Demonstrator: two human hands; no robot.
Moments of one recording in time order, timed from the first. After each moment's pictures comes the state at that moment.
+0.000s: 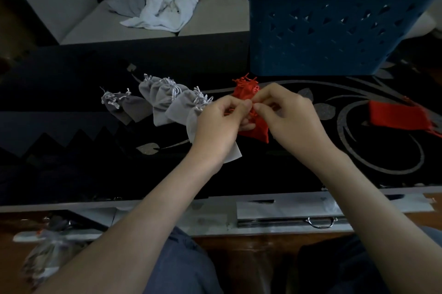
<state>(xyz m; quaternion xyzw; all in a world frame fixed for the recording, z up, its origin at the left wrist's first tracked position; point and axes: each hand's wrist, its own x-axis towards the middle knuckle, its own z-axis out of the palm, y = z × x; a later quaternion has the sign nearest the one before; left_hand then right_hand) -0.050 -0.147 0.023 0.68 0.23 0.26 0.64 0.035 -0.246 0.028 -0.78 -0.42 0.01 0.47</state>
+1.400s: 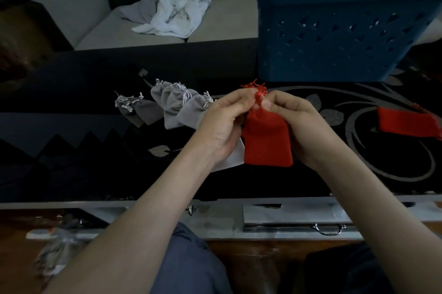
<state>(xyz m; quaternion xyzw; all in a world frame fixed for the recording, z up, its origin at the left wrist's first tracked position) -0.049 -0.133 0.039 0.52 0.13 0.21 0.82 0.030 -0.244 0.035 -0.58 -0.34 0.32 0.67</state>
